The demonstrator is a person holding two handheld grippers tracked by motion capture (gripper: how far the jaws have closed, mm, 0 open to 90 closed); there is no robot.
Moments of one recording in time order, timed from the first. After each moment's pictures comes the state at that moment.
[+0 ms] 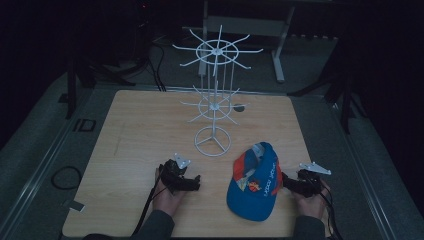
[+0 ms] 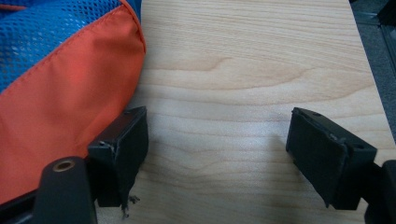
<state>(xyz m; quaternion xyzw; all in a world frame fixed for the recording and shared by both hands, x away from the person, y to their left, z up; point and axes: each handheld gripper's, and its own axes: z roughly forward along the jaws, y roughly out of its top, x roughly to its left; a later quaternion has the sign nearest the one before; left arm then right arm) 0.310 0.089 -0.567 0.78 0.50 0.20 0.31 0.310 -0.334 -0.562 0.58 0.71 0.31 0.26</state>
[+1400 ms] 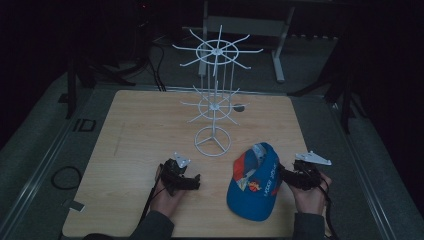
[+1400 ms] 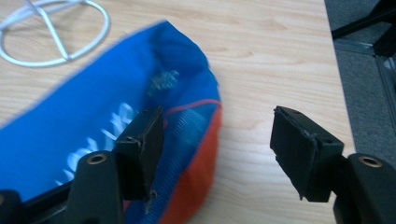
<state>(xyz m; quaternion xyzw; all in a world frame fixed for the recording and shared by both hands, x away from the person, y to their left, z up) 0.310 0.089 -0.568 0.78 0.50 0.20 0.31 0.295 -0.288 -0.481 0.56 0.72 0.32 0.27</state>
